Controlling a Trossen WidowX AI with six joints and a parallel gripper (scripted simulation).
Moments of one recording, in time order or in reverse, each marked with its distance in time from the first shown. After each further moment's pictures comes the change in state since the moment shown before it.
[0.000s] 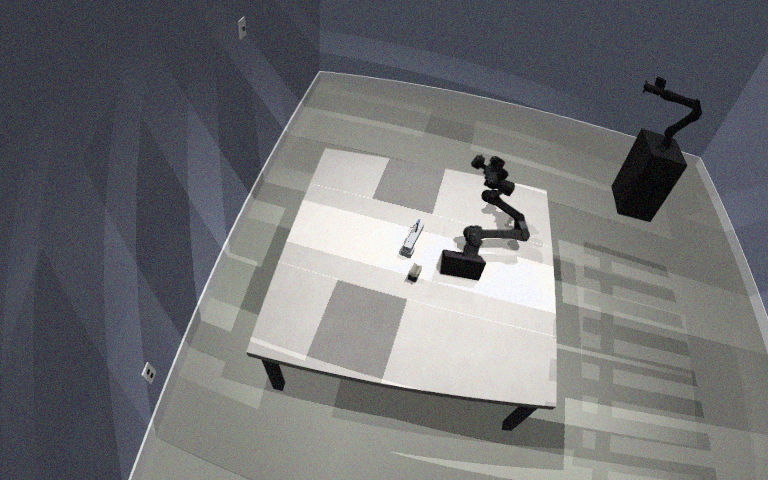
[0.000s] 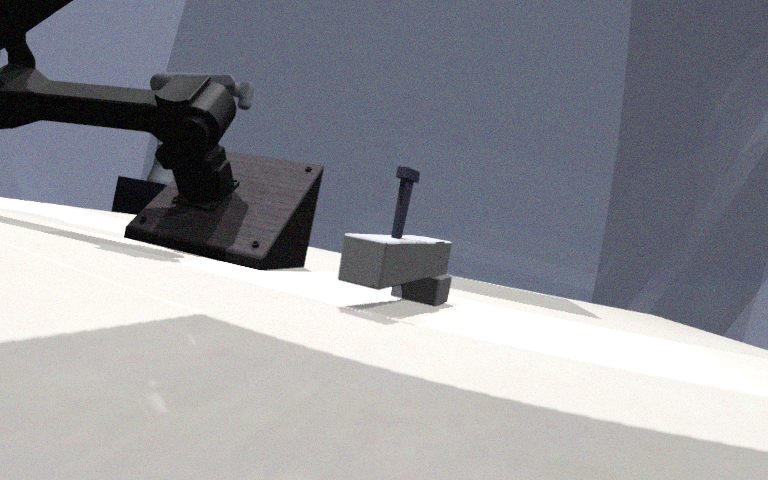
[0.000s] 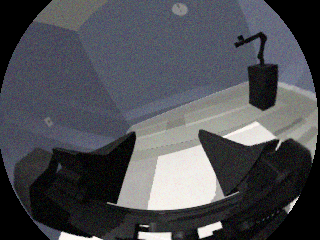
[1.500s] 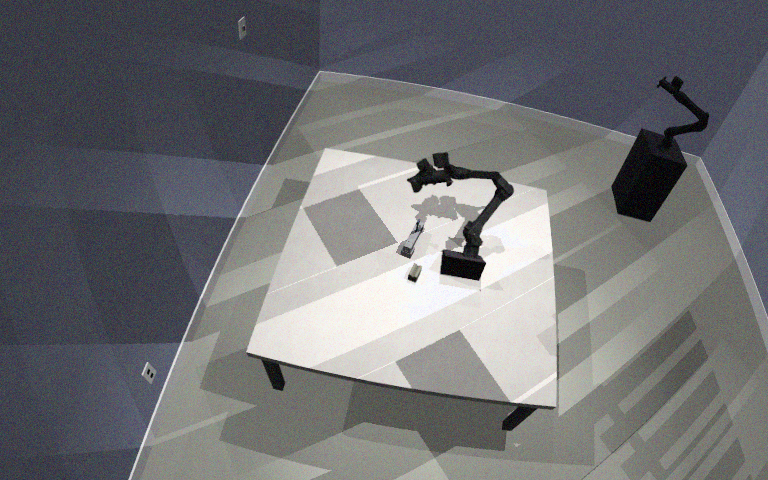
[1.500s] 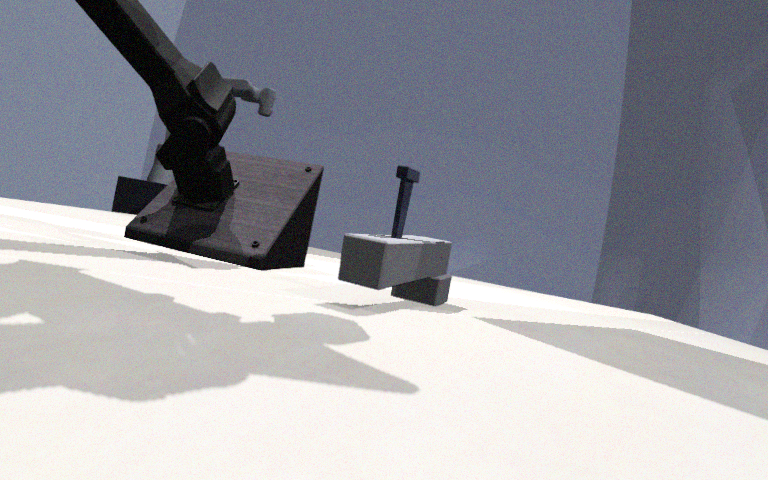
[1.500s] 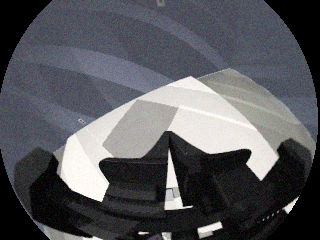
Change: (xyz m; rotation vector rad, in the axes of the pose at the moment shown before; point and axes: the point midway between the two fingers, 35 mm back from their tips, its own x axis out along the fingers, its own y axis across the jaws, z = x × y) arm -0.129 0.307 -0.186 -0.534 0.750 0.961
